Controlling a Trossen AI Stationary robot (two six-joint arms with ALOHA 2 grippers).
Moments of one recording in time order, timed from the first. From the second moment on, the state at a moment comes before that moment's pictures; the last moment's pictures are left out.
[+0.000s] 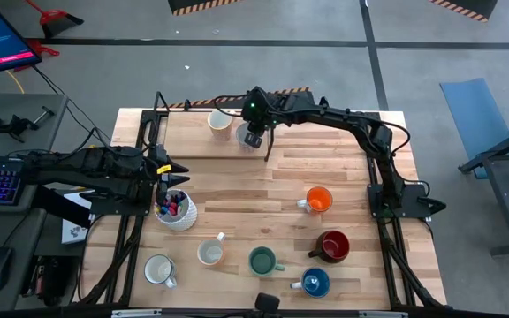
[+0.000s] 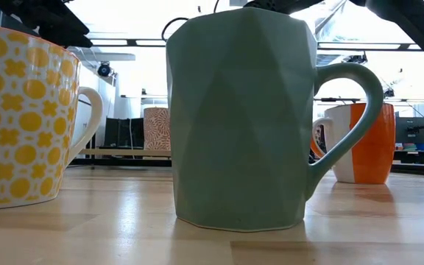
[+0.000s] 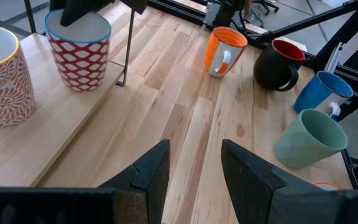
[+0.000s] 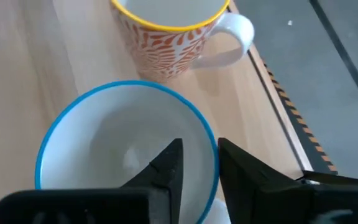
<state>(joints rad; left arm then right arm) -0.07 0.48 0.63 -0.63 -0.19 -0.36 -0.41 2.09 1.88 -0.71 0.06 -0.14</state>
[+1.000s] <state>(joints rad) -0.07 0.48 0.63 -0.63 -0.18 -0.36 -0.35 2.08 2.30 -1.19 -0.20 -0.05</state>
